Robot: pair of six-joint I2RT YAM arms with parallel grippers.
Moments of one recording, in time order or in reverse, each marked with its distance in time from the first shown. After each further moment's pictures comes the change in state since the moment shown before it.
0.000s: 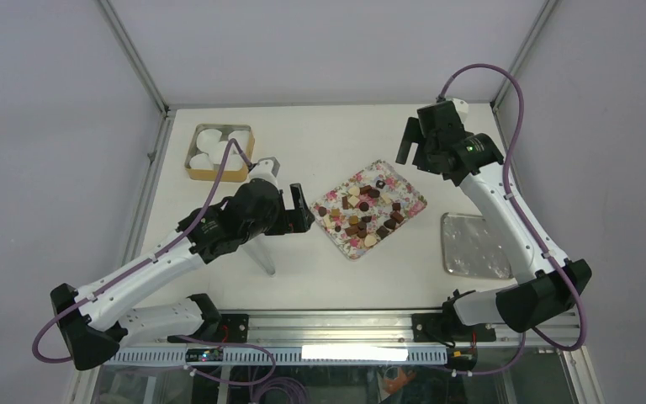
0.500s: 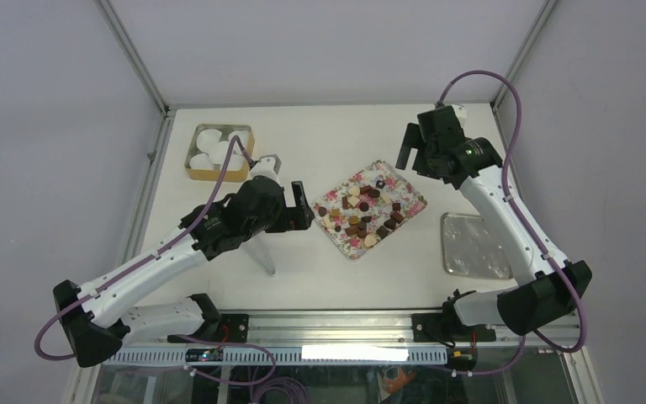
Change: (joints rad) left arm 0.000 0.019 0.012 -0.005 -0.012 0.003; right arm -0.008 -0.011 -0.041 0.003 -0.027 0.000
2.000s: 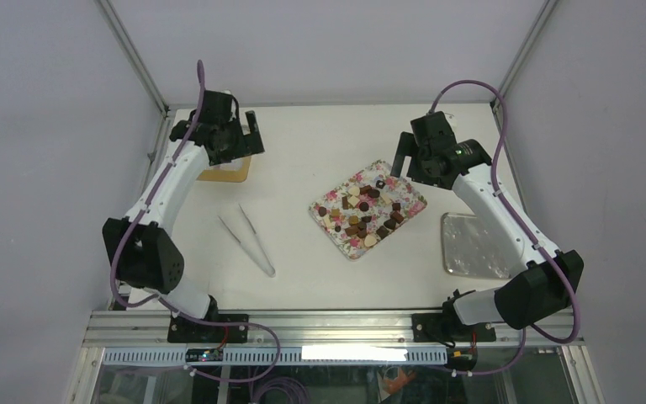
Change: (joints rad) left arm 0.649 0.484 0.450 -0.117 0.163 0.373; right arm -0.001 0.028 -0.074 0.024 -0.066 0.011
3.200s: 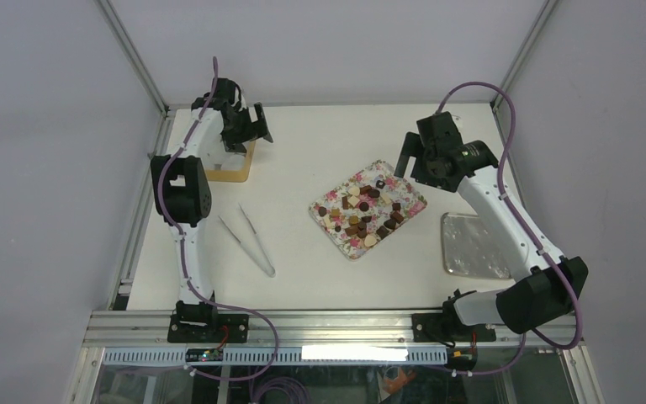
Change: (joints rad) left arm 0.170 0.710 0.548 -0.024 0.356 0.045; right arm -0.023 -0.027 0.000 -0.031 -0.023 0.023
